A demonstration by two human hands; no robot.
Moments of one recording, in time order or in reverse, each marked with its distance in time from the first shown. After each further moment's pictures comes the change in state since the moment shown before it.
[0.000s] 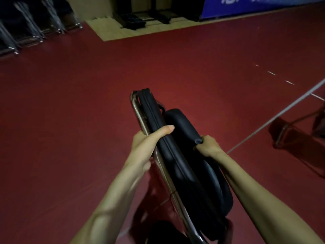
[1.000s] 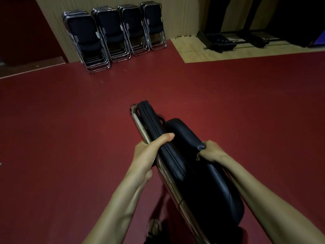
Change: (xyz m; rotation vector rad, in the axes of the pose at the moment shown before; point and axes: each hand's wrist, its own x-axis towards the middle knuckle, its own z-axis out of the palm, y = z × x) left_hand 0.558 0.341 -0.470 -0.154 0.435 0.055; right_hand 0.466 -0.732 0.232 -0.165 -0.309 -0.359
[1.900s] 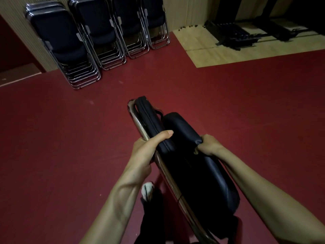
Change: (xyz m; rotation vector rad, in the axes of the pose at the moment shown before) left_hand 0.729 0.327 -0.004 0.043 -0.055 -0.094; right_hand 0.684 -0.383 -0.115 -0.011 -0.047 0.058
